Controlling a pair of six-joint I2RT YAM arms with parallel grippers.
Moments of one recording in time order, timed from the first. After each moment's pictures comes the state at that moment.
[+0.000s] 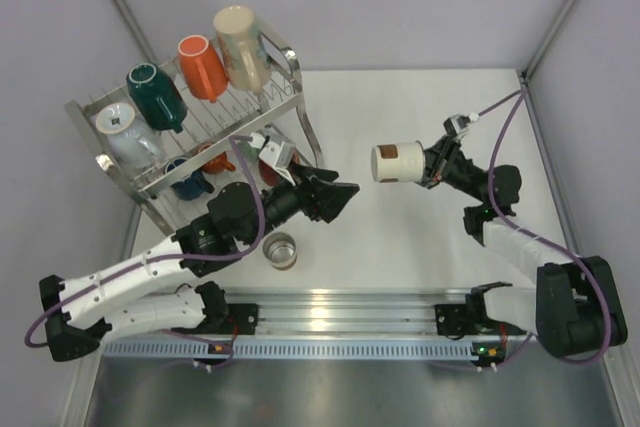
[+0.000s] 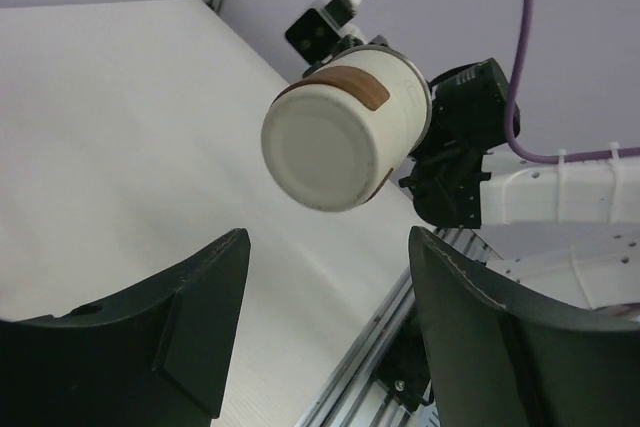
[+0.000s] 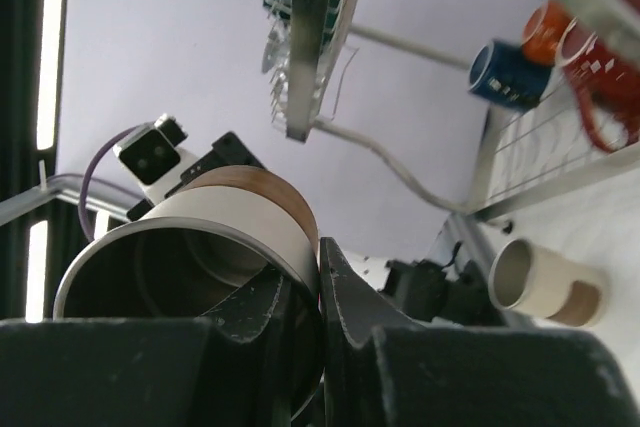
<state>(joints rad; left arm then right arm) -1.09 0.86 0.86 0.07 -0.22 -0.50 0.17 1.16 0.45 1.15 -0.90 1.65</state>
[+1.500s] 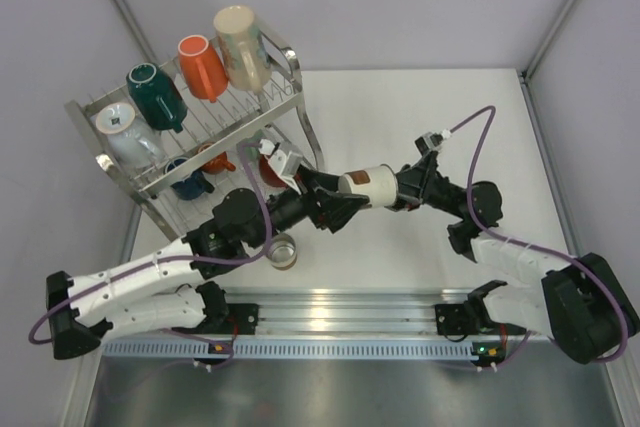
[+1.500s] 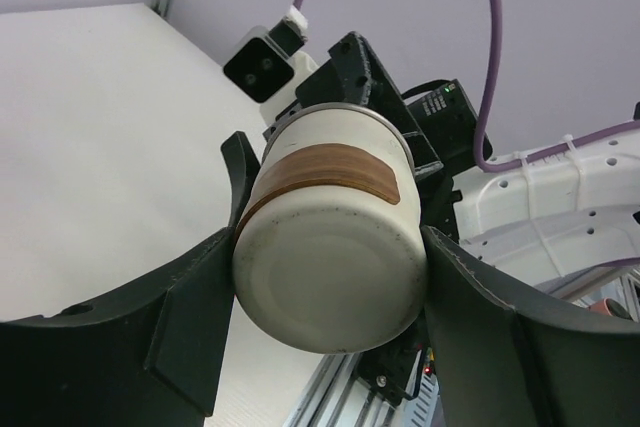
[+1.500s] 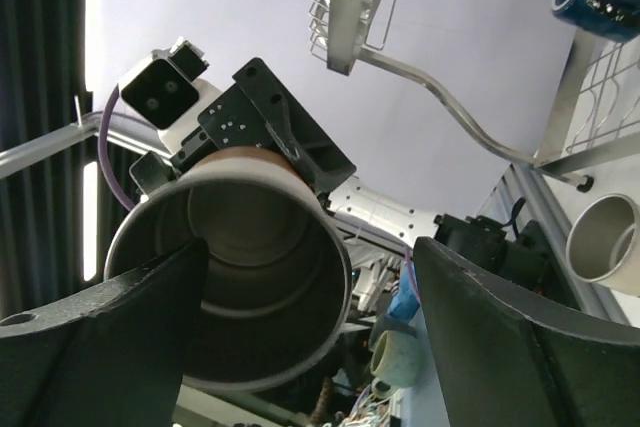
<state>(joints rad) -1.09 0.91 0.78 0.27 -0.07 -0.48 0.46 1.14 0.36 1.28 -0.78 1.70</state>
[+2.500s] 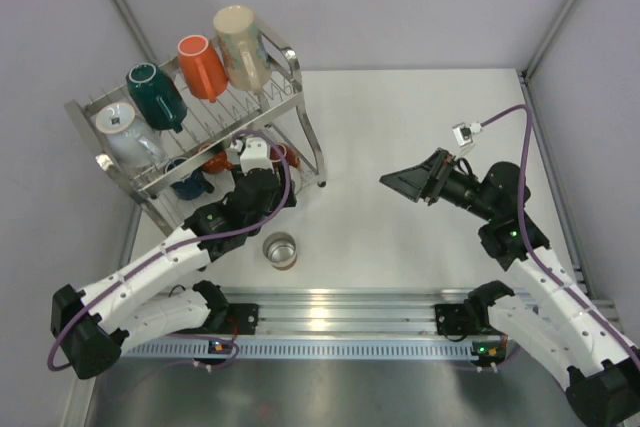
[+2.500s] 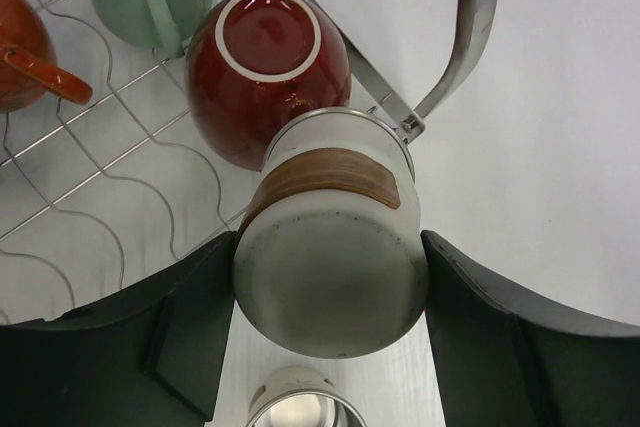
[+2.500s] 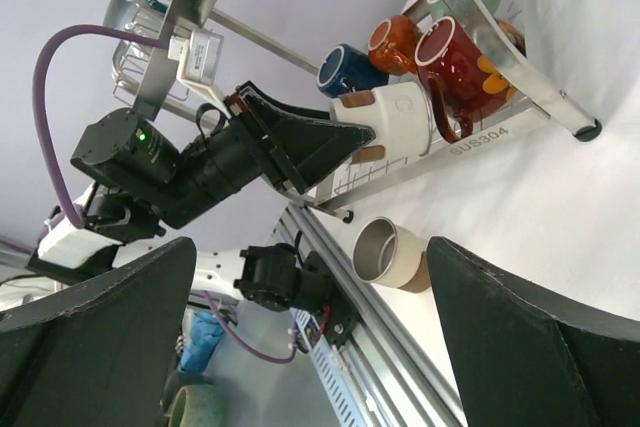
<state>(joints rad) -0.79 0.95 0.77 -0.37 -0.57 -0.55 0.40 0.73 0.62 0.12 -0.59 0.96</state>
